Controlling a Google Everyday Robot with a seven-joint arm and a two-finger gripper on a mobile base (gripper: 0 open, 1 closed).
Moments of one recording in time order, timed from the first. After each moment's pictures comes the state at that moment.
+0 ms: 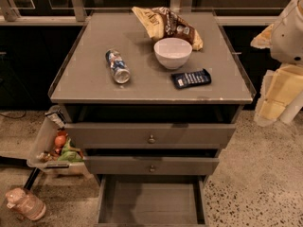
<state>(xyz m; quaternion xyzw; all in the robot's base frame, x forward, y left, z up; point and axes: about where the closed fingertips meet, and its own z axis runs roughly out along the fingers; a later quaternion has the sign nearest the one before) 0.438 -0.217 0.976 -0.60 0.78 -0.03 0.16</state>
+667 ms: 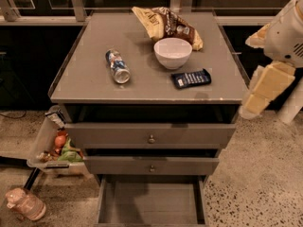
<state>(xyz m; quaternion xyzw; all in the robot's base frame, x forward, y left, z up) 0.457 -0.206 0.971 -0.57 0.79 0.01 0.21</state>
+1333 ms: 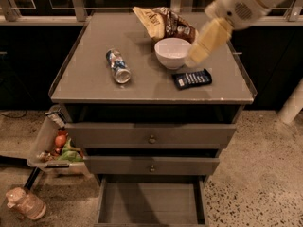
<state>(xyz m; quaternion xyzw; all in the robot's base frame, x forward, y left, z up) 0.571 -0.128 1.001 -0.53 0.78 0.10 0.33</state>
